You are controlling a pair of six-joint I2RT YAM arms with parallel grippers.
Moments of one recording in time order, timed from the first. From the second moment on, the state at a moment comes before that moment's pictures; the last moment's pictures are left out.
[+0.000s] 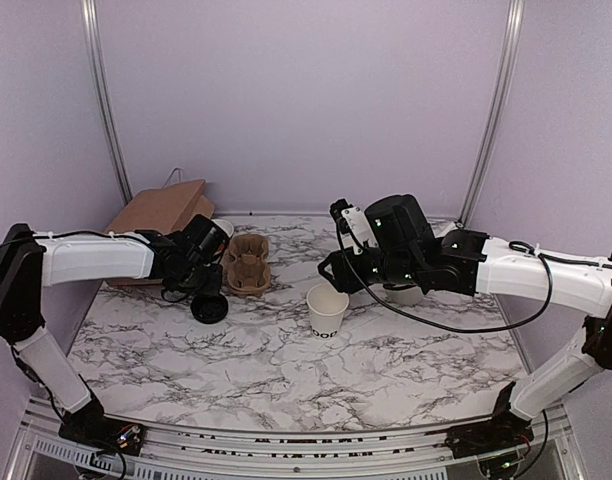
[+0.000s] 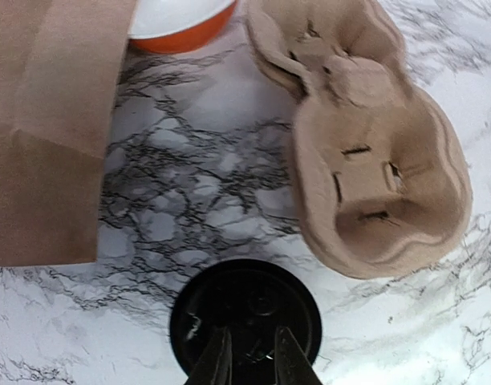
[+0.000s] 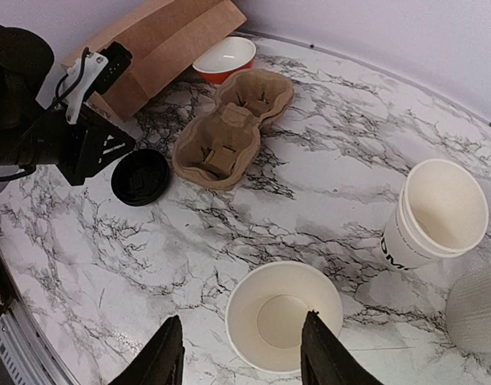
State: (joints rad) left arm -0.67 1.66 1.10 -0.50 -0.38 -0.46; right arm 0.95 1.43 1.17 -0.34 0.16 0.33
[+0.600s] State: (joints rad) left arm -0.53 1.70 1.03 -0.49 -0.26 -0.50; right arm 0.95 1.43 1.17 -0.34 0.16 0.33
